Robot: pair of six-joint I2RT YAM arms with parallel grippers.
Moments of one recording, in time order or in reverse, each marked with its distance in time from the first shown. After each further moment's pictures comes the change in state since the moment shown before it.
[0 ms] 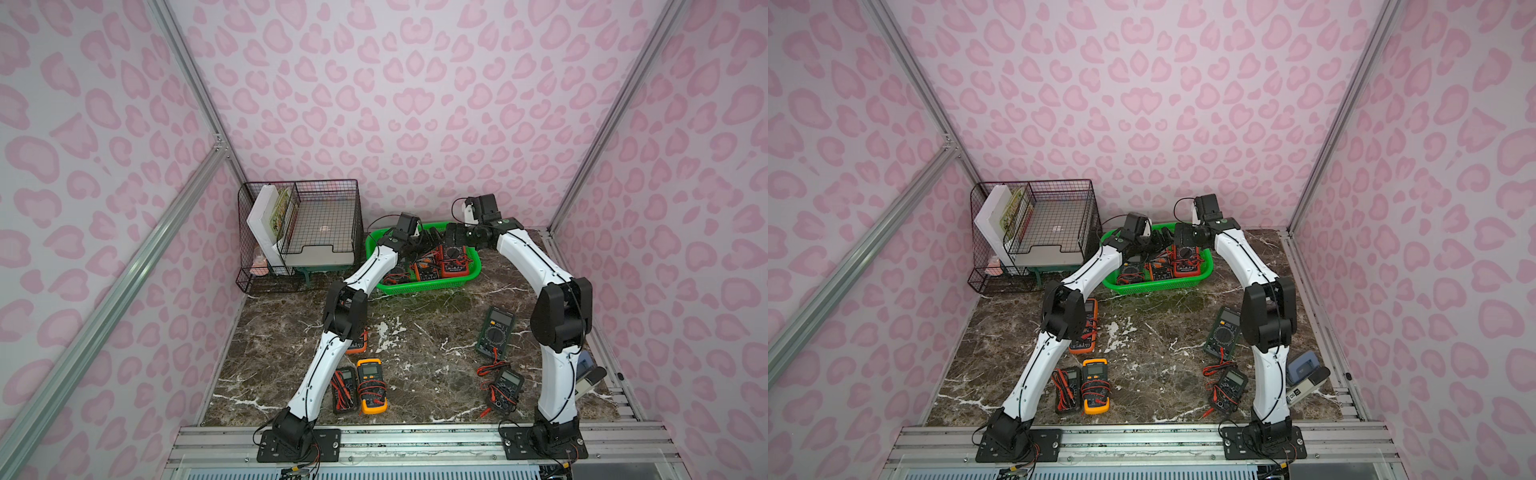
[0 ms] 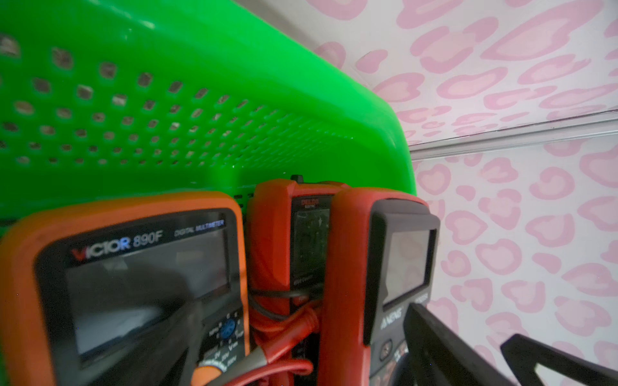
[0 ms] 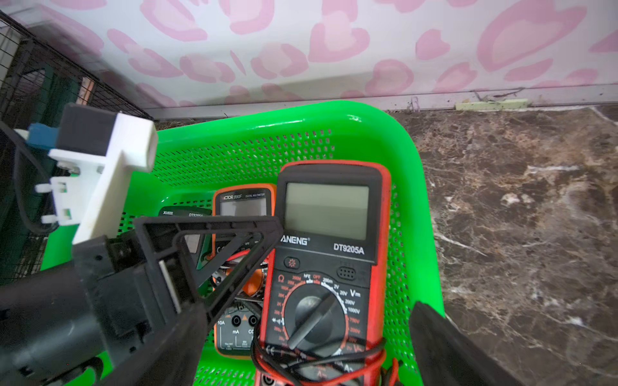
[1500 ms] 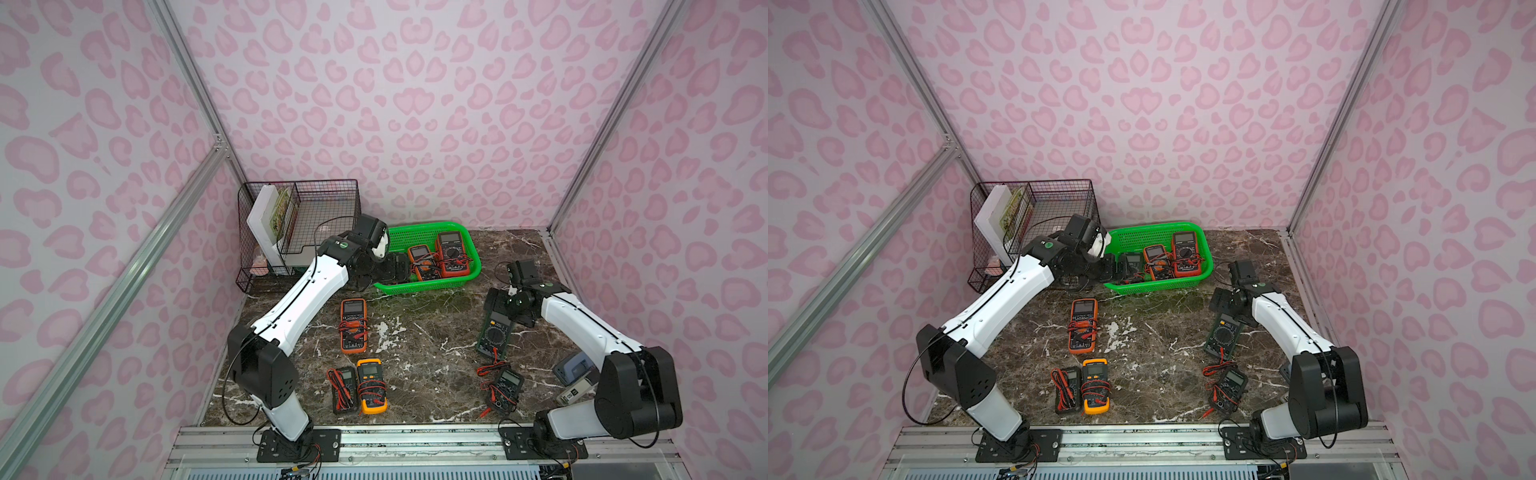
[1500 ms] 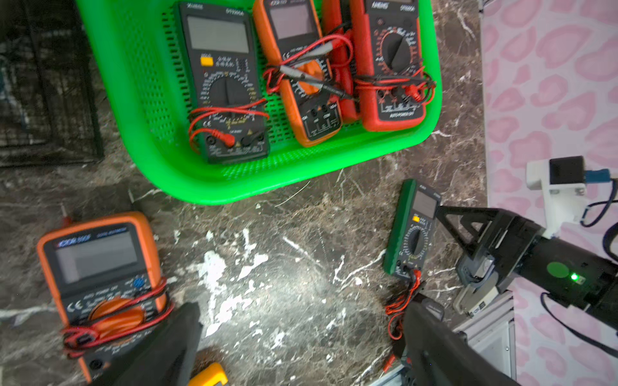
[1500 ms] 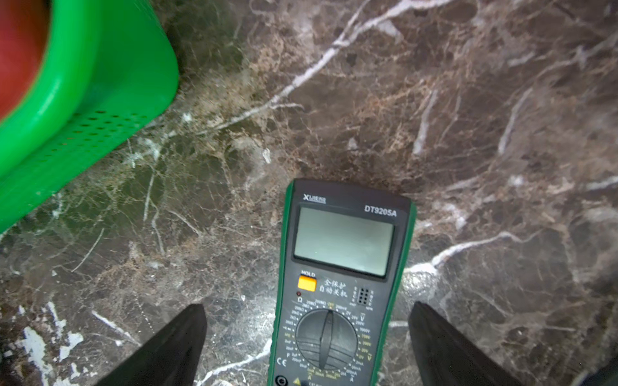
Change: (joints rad) left arm -0.008 -1.032 -0.869 -0.504 -0.157 0.384; right arm -0.092 -0.649 -0.975 -0.046 0.102 0.274
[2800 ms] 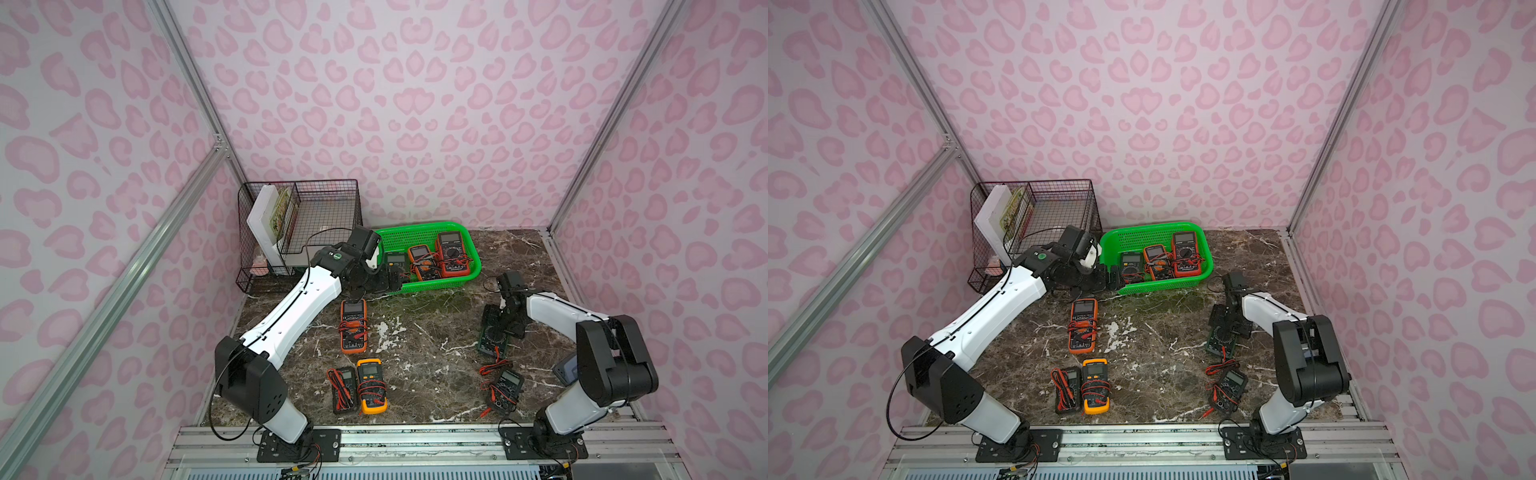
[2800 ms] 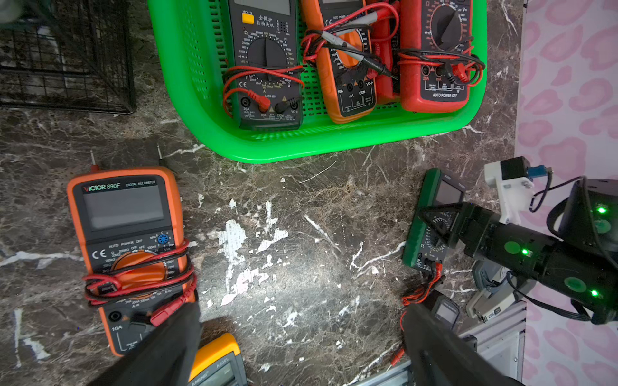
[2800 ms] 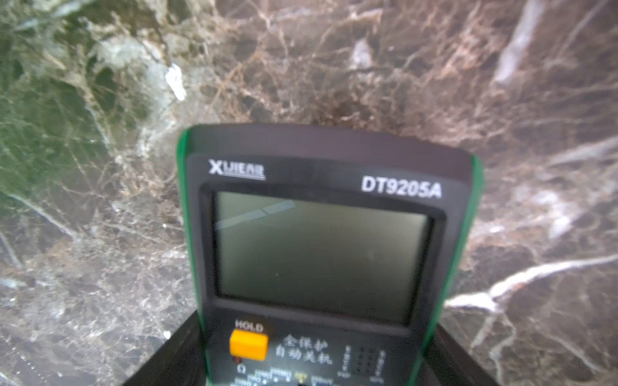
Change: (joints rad) left arm 0.009 -0.063 -0.101 0.004 -0.035 -0.056; right arm 0.000 0.185 -0.060 0.085 -0.039 -0.039
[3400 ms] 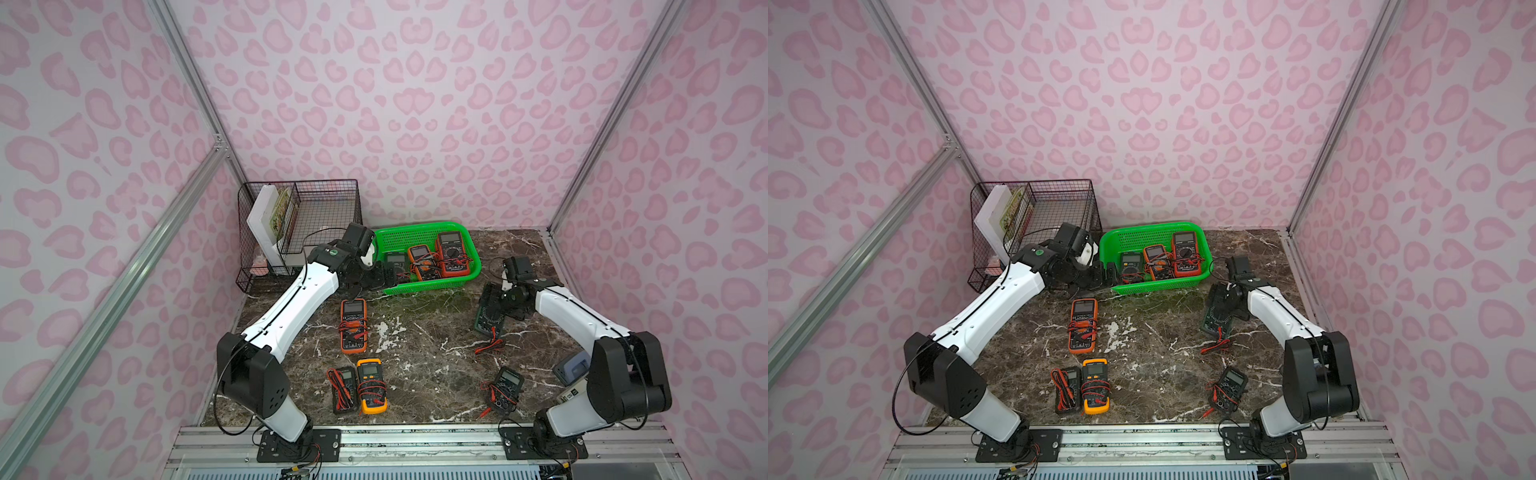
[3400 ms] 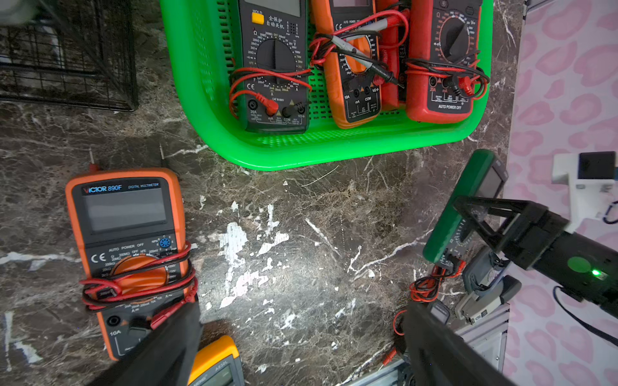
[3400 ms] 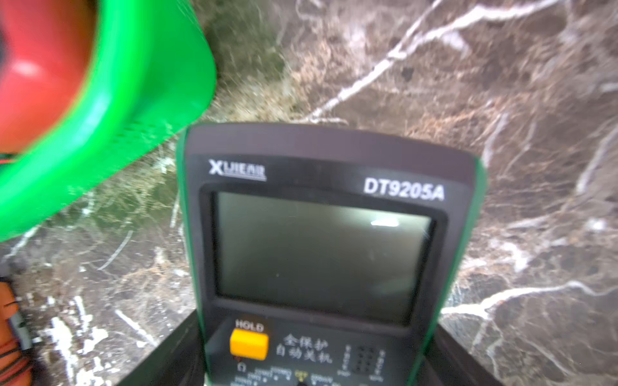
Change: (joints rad) left arm 0.056 0.022 0.007 0.001 0.055 0.000; right arm 0.003 -0.112 0.140 -0.030 -0.042 0.005
